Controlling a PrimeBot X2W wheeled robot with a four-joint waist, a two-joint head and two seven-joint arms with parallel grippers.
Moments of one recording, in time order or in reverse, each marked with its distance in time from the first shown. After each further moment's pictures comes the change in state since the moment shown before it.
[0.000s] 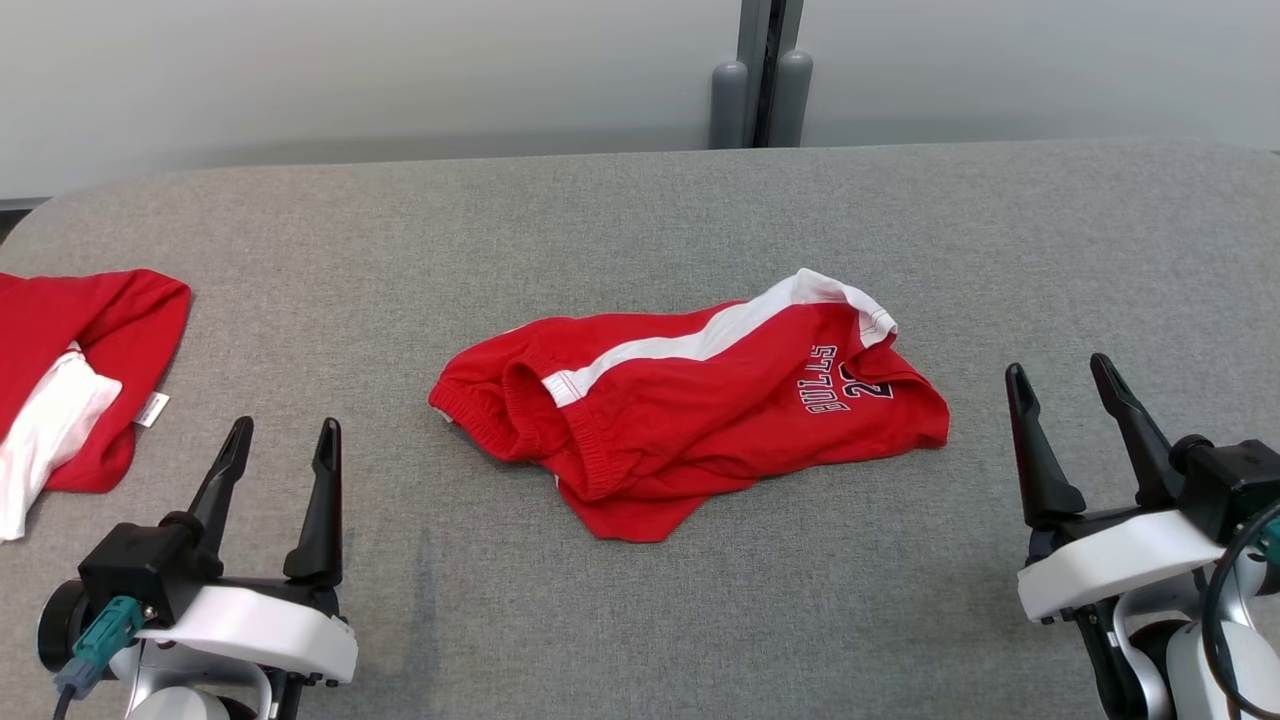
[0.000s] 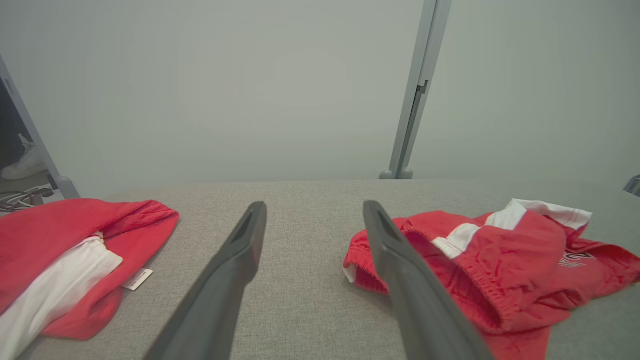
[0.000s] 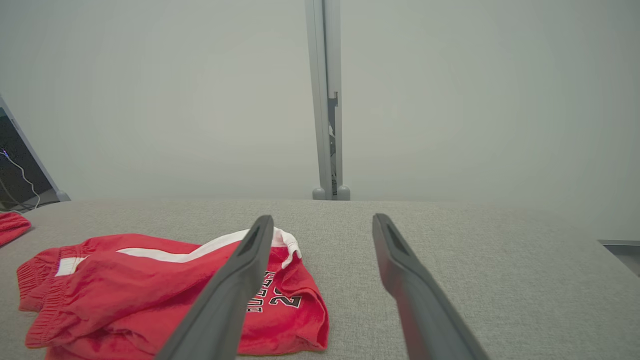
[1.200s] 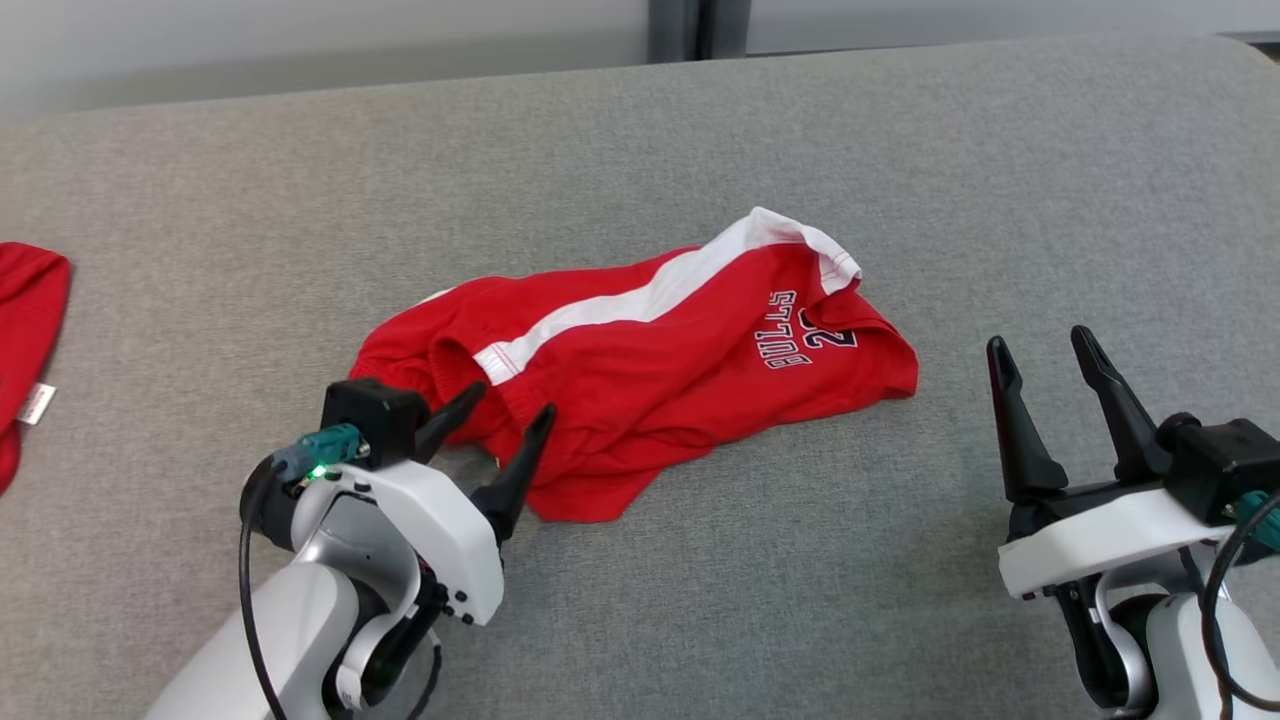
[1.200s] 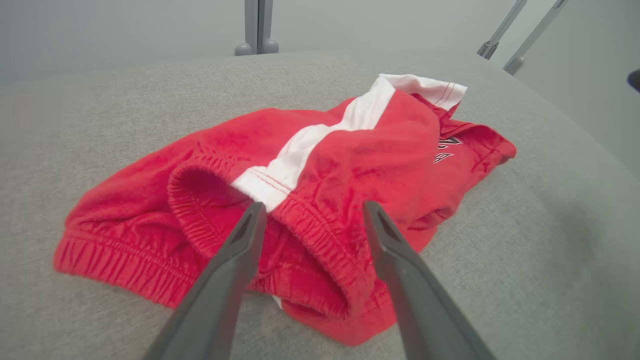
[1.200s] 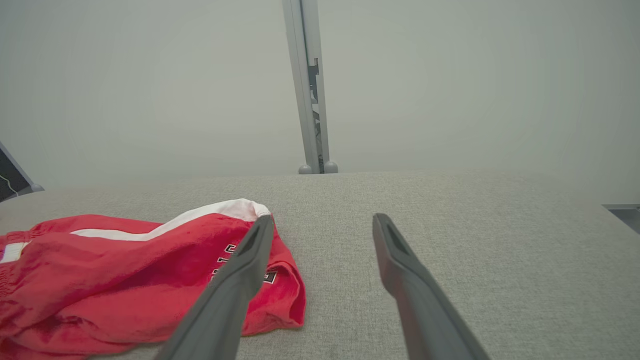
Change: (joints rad) left arm -0.292 -0.092 -0.240 0.116 -0.078 -0.179 0.373; right arm -0.044 0.000 0.031 0.025 0.032 0.000 -0.039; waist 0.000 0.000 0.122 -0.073
